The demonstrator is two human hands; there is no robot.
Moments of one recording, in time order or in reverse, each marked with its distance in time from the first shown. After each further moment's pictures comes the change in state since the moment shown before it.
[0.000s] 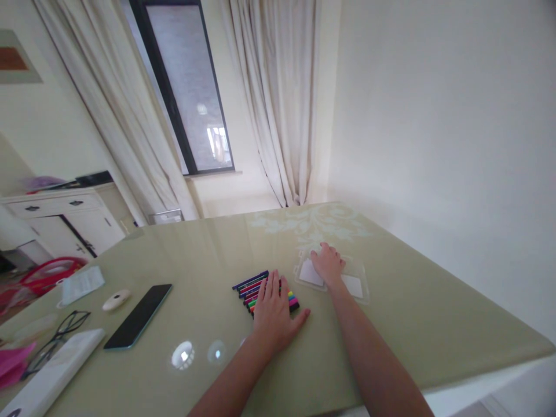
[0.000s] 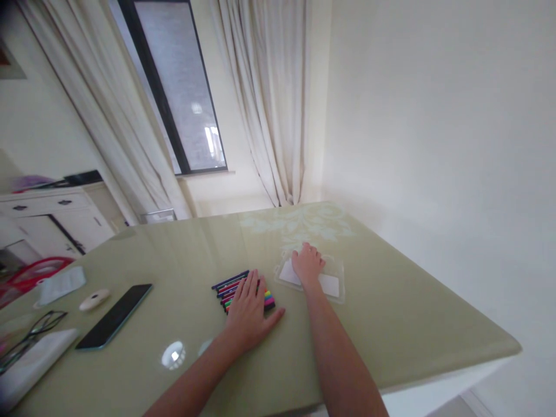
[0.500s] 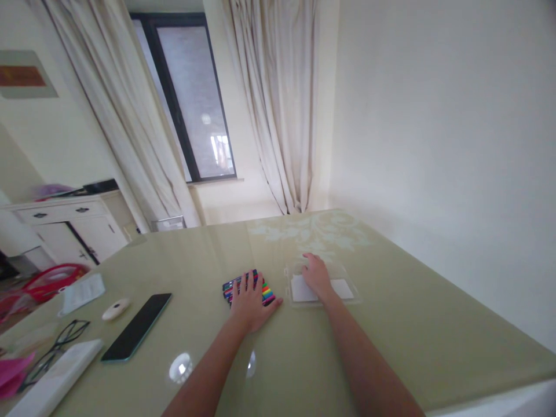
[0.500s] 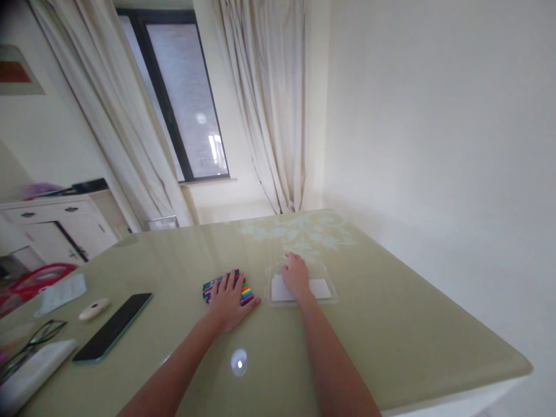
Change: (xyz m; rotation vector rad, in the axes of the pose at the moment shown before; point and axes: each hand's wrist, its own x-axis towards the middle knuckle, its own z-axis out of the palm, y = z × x) left_hand 0.031 -0.069 -0.002 0.122 -0.174 -0.191; right_hand -0.002 -0.007 0.021 0.075 -0.082 -0.320
